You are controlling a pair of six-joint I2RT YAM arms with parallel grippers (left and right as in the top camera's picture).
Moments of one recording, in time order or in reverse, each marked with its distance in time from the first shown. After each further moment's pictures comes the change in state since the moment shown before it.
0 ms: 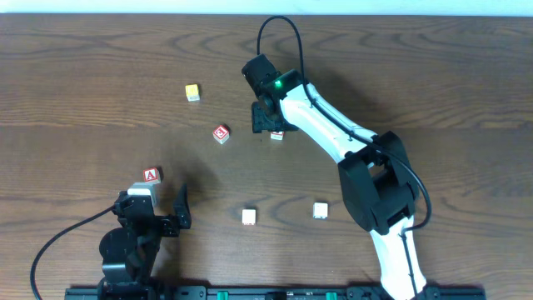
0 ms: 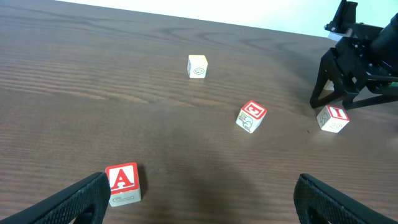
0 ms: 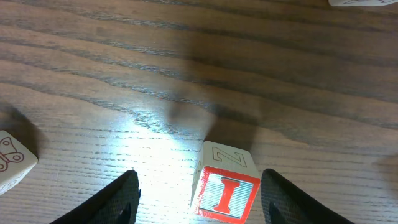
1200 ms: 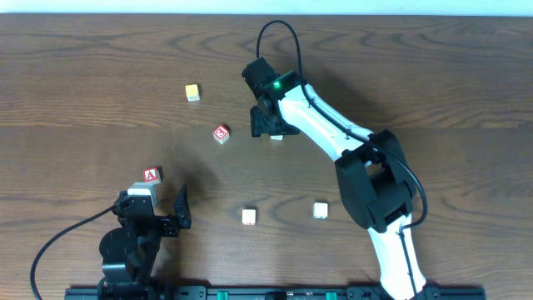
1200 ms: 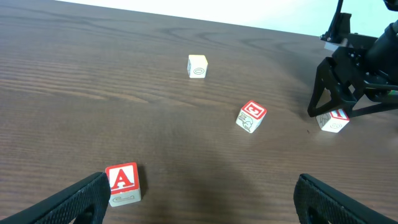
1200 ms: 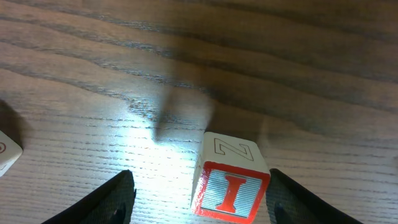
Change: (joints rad) left arm 0.000 0.000 0.000 0.000 0.000 0.000; right arm 0.000 0.020 0.000 -0.022 -0.032 -0.002
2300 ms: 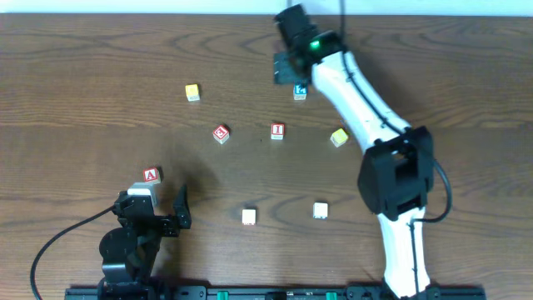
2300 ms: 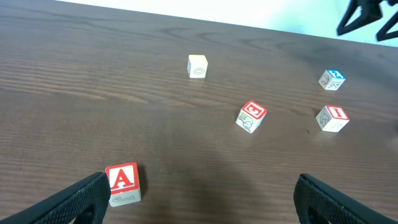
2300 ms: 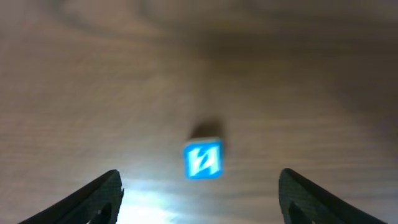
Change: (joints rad) left arm 0.000 0.000 0.000 0.000 0.000 0.000; right arm -0.196 0.014 0.269 0.040 0.143 -0.130
